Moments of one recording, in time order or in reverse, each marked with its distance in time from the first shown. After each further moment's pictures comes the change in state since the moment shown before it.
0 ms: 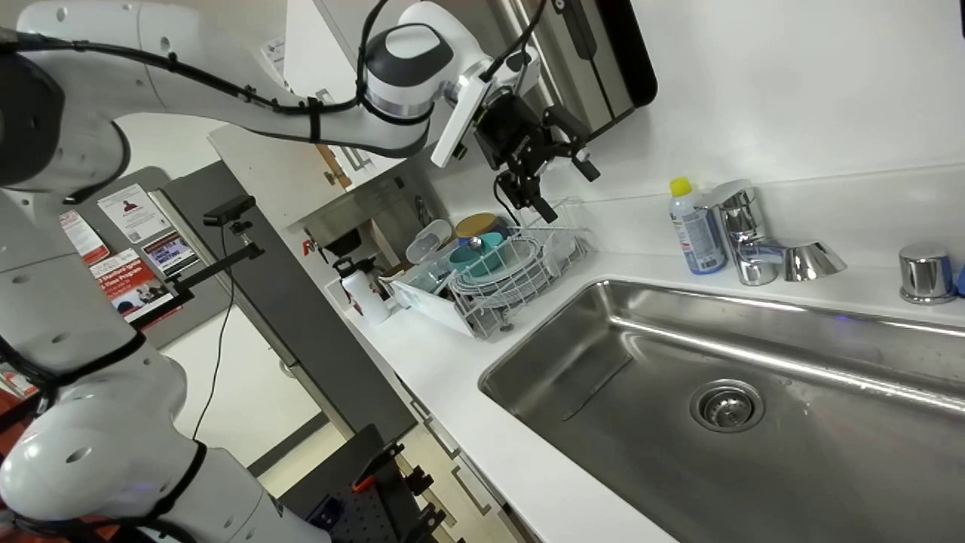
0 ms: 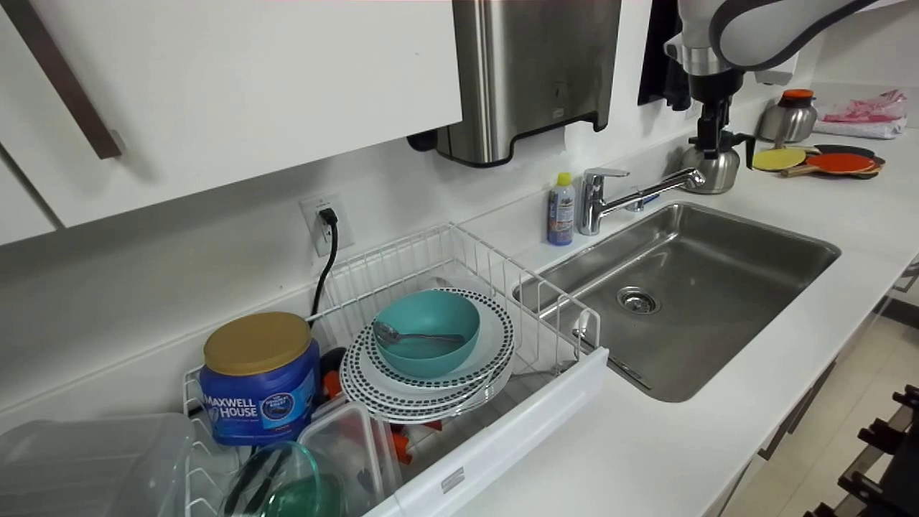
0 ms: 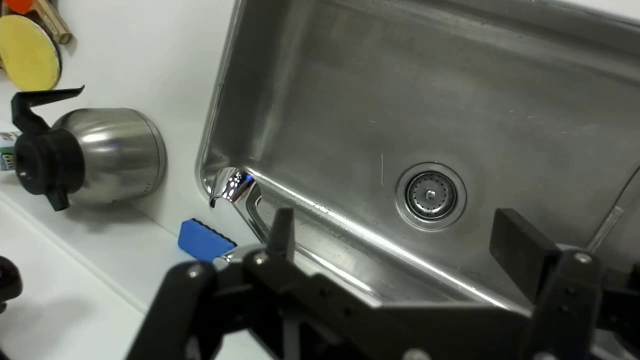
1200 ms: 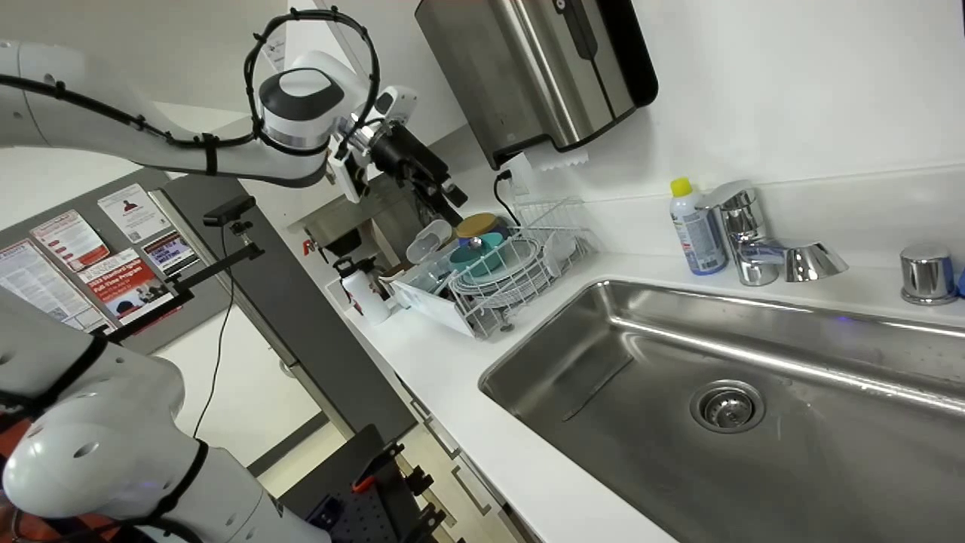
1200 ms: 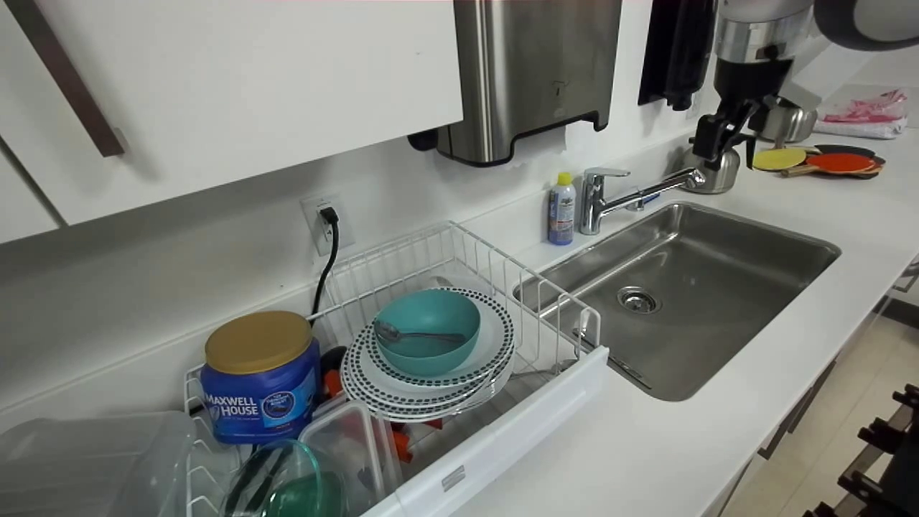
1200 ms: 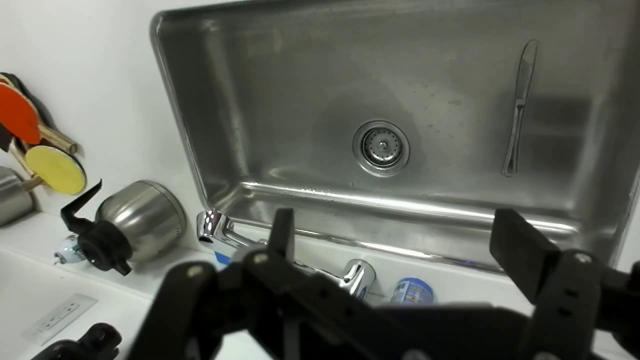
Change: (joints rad) arm 0.049 -0.401 0.218 -0.376 0.024 -0.002 0.665
